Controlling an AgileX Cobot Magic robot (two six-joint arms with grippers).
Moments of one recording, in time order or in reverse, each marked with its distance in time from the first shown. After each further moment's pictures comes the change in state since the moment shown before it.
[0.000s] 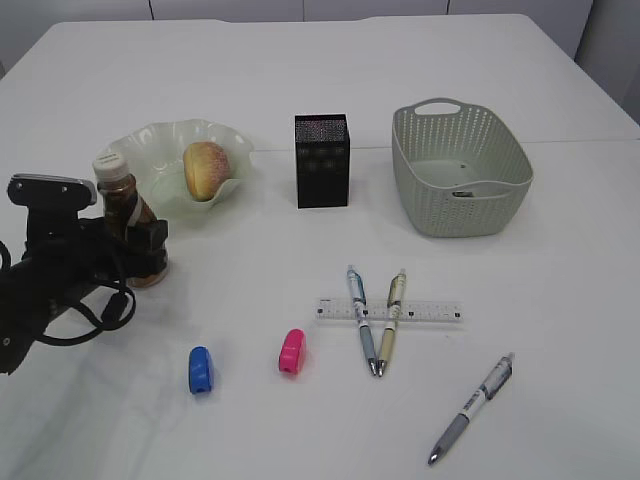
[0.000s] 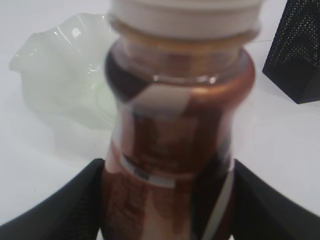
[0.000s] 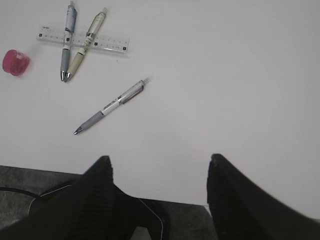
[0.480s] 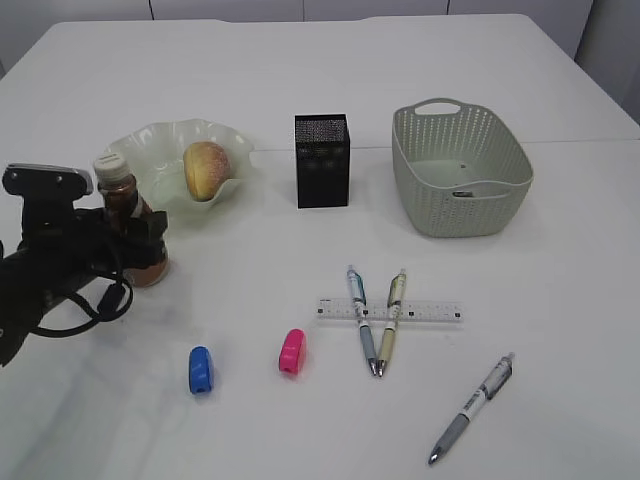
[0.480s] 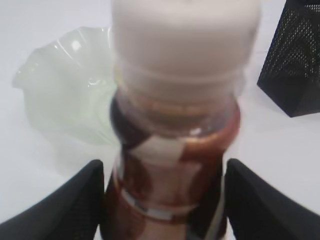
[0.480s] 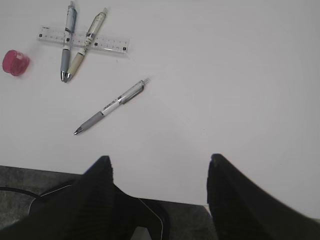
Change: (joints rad) left arm 0.000 -0.035 0.000 0.010 0.020 0.000; right arm 0.000 0.000 0.000 0.000 0.000 0.000
